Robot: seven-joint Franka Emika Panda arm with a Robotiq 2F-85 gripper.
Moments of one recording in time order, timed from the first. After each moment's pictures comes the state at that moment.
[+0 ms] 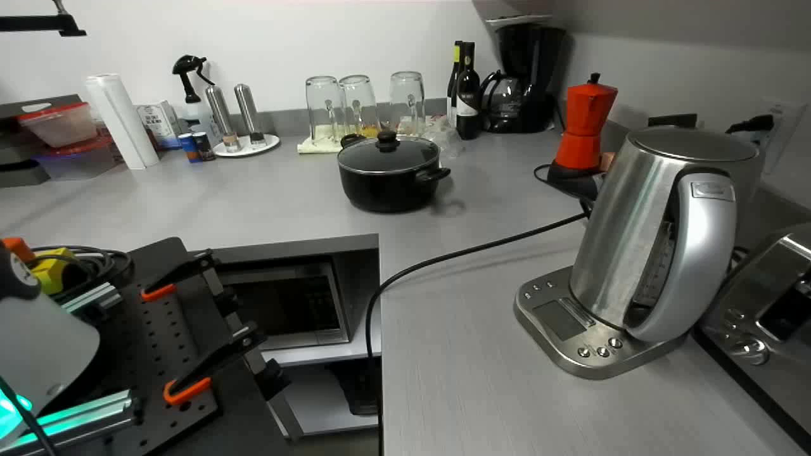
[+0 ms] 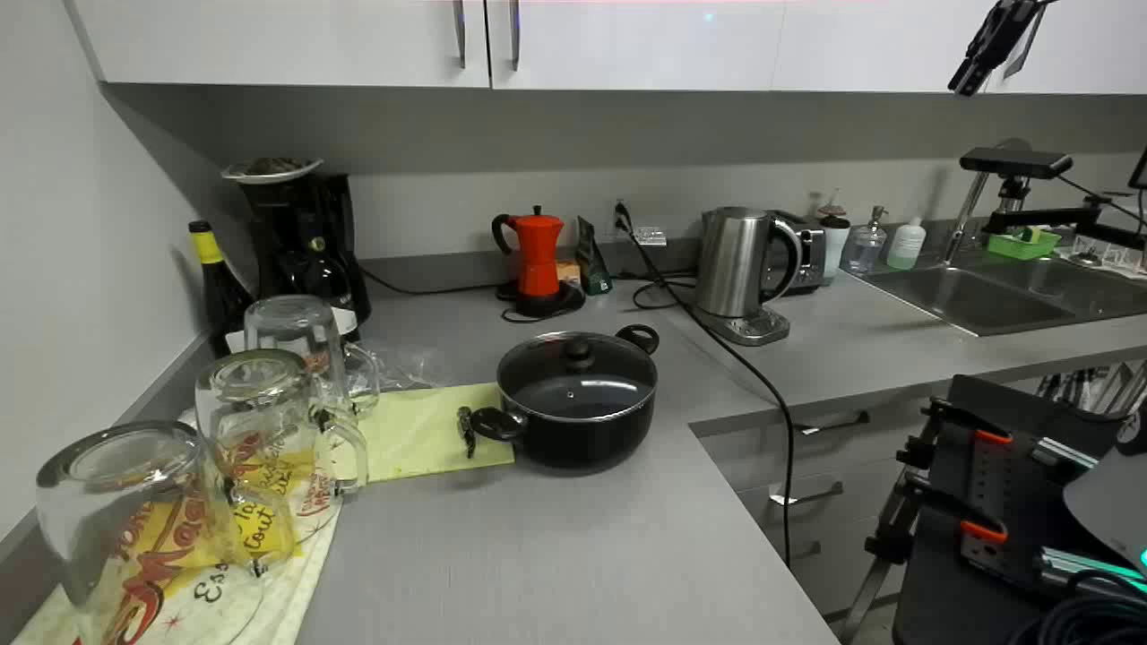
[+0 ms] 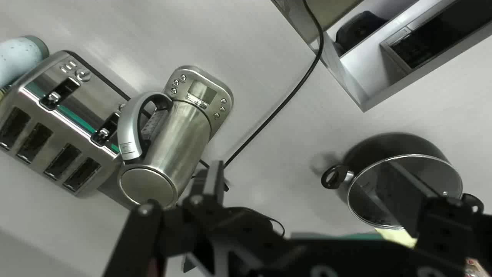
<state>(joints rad) -0.13 -0.93 -0.32 -2.53 -0.25 1.94 -0.49</state>
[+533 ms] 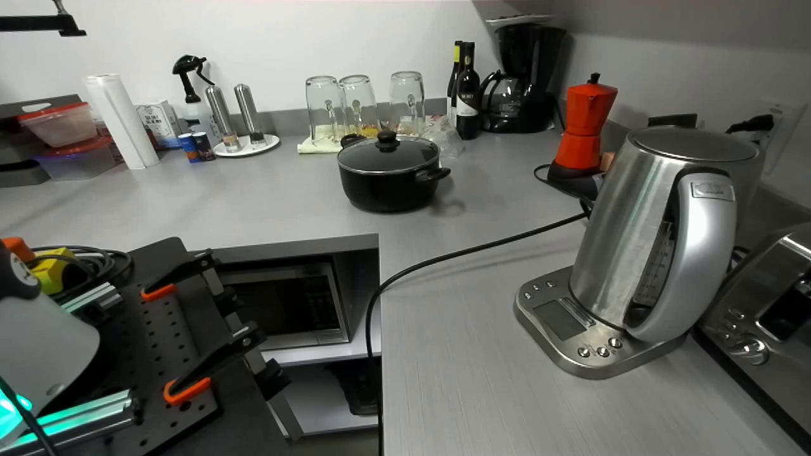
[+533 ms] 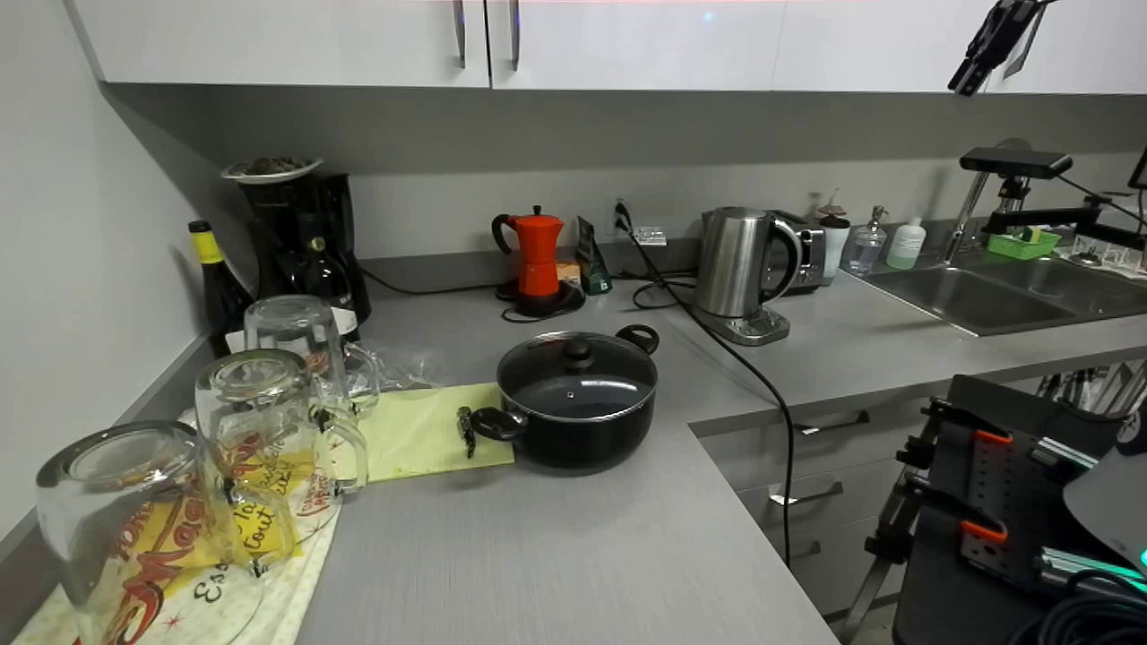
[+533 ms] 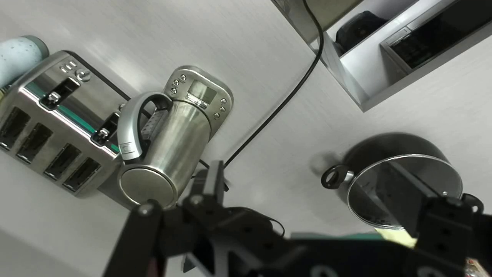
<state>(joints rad) -0.13 -0.93 -0.32 -2.53 -0.25 1.94 -0.49</state>
